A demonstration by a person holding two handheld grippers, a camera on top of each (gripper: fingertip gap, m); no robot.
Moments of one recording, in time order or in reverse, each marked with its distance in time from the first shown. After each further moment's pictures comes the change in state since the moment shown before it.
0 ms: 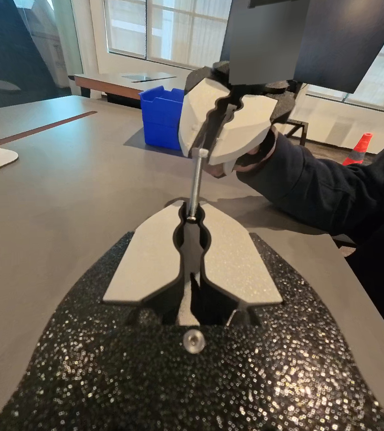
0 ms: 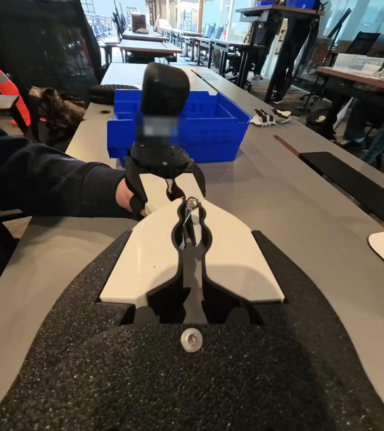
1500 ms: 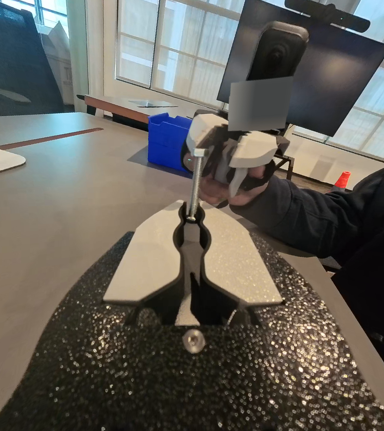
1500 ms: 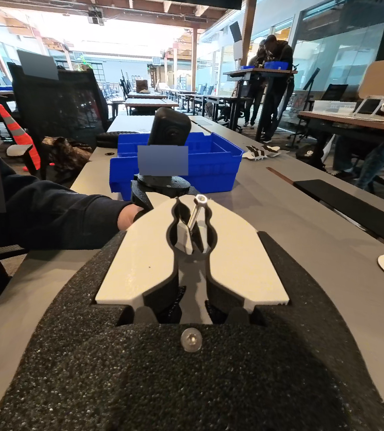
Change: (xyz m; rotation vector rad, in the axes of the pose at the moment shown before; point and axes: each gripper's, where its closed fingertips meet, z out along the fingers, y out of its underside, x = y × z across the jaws) left arm -0.008 -0.013 -0.010 0.119 0.010 -0.091; right arm 0.001 -0.016 0.007 0.188 0.020 0.035
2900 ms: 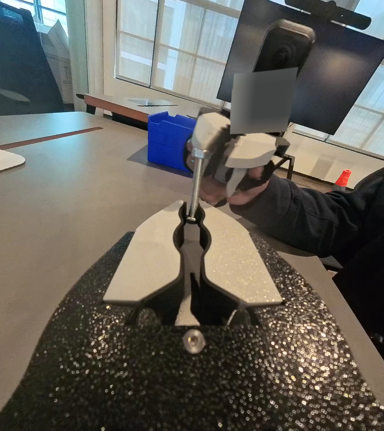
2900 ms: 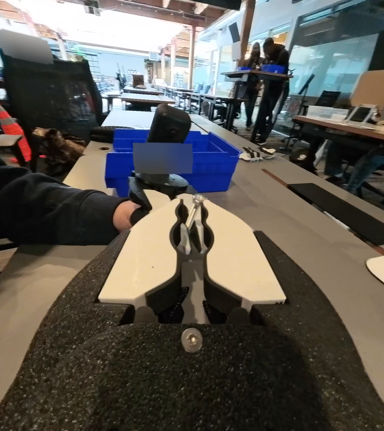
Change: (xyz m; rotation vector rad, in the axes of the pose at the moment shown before) left arm 0.000 0.001 0.001 -0.006 0.000 0.004; right arm 0.000 0.000 0.001 -0.007 0.010 -0.047
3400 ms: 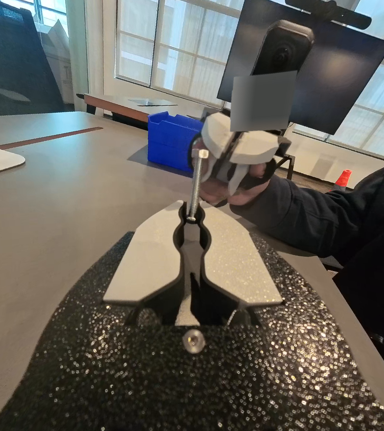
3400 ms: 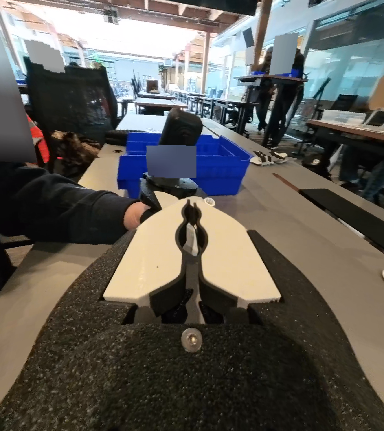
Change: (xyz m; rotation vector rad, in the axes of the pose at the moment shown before) left arm 0.000 0.000 0.000 0.000 0.000 0.000; right arm -0.007 -0.003 -0.001 0.018 -0.054 0.005
